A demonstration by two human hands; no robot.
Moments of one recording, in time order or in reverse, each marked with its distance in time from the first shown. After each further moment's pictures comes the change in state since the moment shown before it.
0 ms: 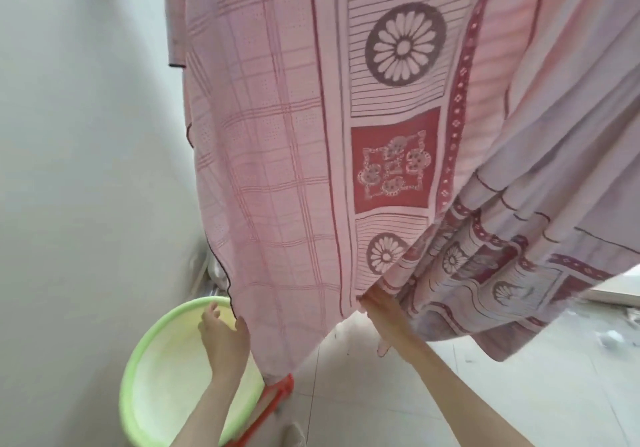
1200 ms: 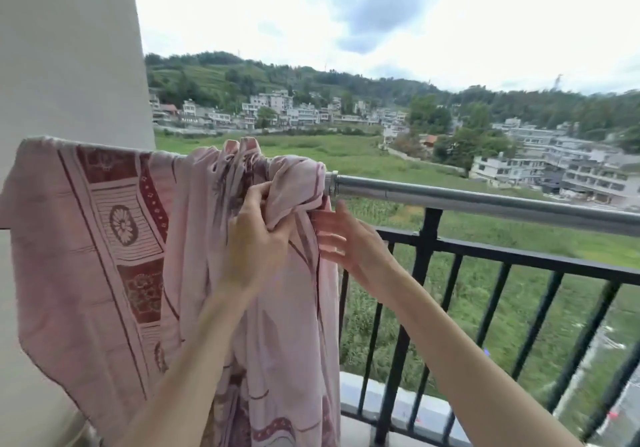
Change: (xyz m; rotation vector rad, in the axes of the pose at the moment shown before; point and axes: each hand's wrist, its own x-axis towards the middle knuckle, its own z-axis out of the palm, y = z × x) left_hand -0.272 0.485 0.172 -0.364 0.140 0.985; right_hand -0.013 -0.185 -0.450 0.390 -0.266 -0.627
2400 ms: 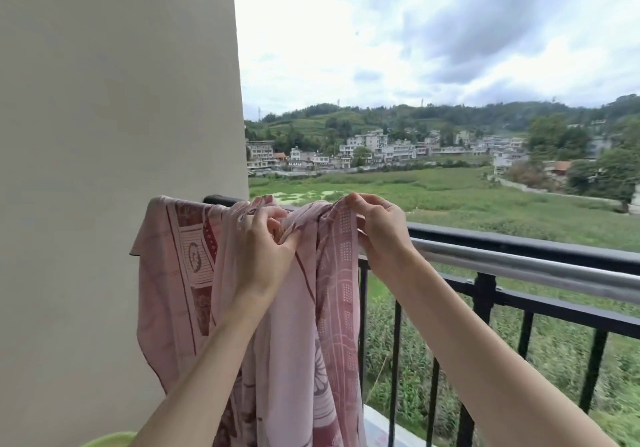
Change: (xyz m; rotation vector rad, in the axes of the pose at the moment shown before) left_hand -0.004 0.093 0.025 0.441 0.280 -0.127; right_hand -0.014 -0.105 -0.041 0.278 0.039 -0.062
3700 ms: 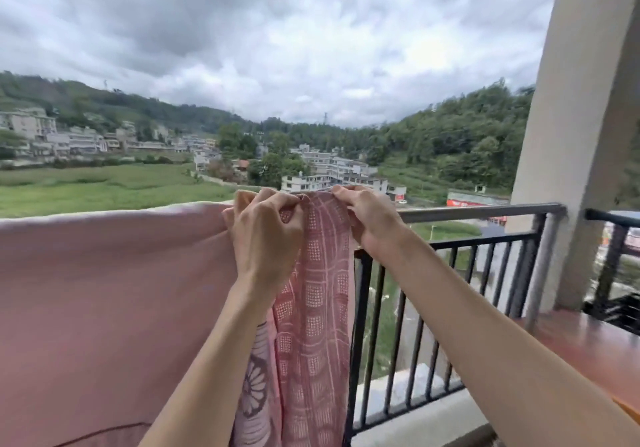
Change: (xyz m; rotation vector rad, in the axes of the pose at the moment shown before) left_hand -0.445 0.549 0.277 -0.578 -0.390 0.435; right_hand -0.369 -0.298 -0.607 -0.300 0.743 -0.198
